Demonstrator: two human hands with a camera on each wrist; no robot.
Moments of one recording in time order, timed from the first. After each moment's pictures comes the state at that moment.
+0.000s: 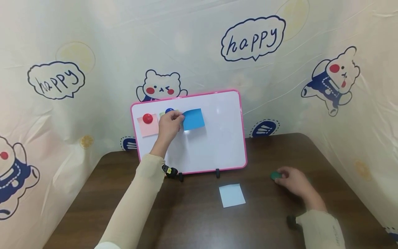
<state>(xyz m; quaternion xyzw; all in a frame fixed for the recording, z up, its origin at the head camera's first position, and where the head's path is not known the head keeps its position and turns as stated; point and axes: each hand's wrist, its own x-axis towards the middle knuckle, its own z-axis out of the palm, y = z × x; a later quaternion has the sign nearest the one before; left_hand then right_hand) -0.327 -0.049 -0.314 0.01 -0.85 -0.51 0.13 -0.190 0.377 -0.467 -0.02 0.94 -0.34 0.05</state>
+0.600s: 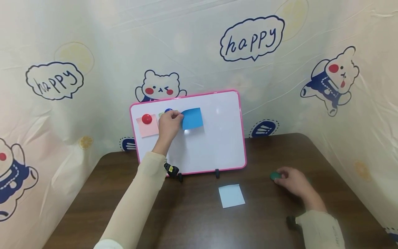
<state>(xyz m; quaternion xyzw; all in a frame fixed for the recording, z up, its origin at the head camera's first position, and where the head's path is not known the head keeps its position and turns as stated) -0.333 -0.041 -0.313 0.04 -0.87 -0.46 0.16 -0.190 0.377 -0.467 -0.03 0.94 -0.34 0.05</state>
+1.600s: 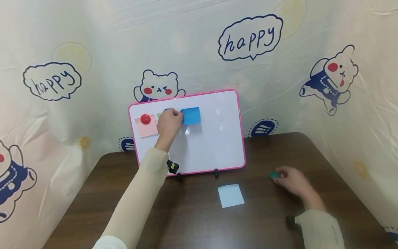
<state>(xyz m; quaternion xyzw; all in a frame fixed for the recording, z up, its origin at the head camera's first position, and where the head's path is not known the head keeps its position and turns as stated) -0.334 -0.031 -0.300 0.06 -0.93 -0.33 0.16 -0.190 0.376 -0.462 -0.02 0.94 -0.34 0.06</state>
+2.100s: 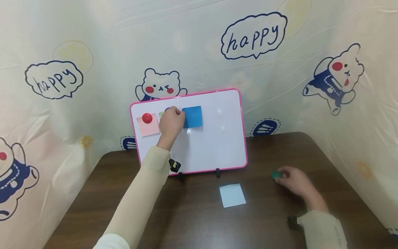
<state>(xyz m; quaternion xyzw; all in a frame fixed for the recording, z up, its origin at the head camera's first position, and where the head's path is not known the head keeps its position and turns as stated) -0.337 -0.030 -0.302 0.07 -0.94 -0.30 0.15 -0.191 0.377 -0.465 -0.02 0.94 -0.33 0.05</state>
